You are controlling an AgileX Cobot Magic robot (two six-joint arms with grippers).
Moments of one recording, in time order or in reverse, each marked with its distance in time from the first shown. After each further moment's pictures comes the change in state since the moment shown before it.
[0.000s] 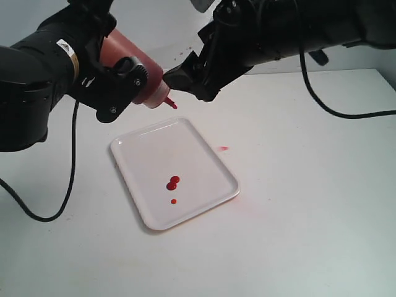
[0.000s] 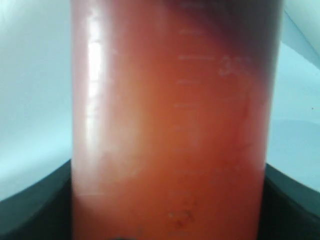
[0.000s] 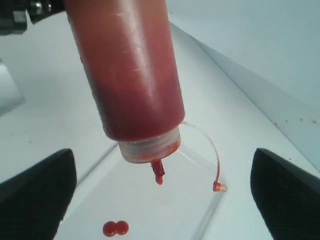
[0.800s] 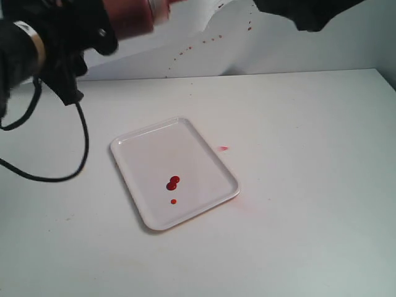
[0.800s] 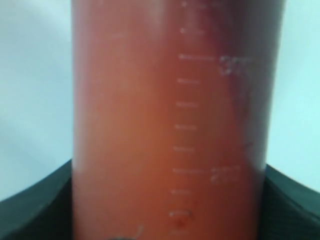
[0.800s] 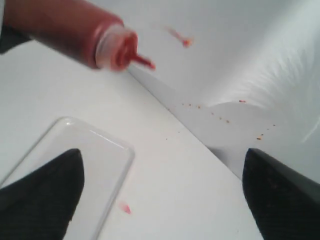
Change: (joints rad) left arm 0.113 -0.099 0.000 -0.155 -0.126 -0.890; right arm 0.000 -0.398 0.007 -0.725 0.095 0.688
